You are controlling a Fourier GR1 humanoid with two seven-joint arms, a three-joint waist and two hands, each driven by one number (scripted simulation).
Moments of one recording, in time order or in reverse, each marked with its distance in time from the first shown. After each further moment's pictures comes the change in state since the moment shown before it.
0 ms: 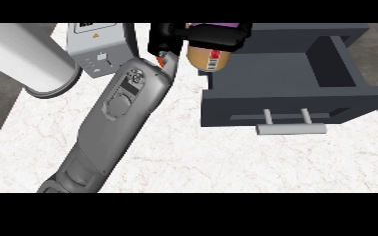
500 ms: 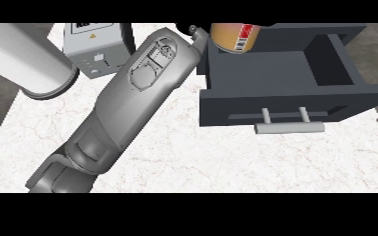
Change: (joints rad) left arm -0.249 0.000 -0.048 0.263 0.109 0.083 -0.025; right arm -0.022 0.008 0.012 0.028 0.024 0.005 -0.010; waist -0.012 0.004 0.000
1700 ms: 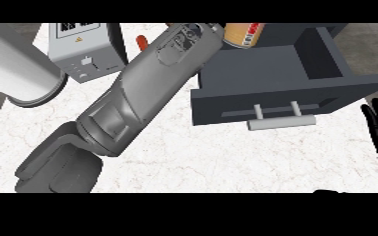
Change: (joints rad) left arm -0.220 0.000 -0.217 0.428 0.284 0.095 -0.182; right arm -0.079 0.008 0.056 0.035 0.063 -0.034 0.014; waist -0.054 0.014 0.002
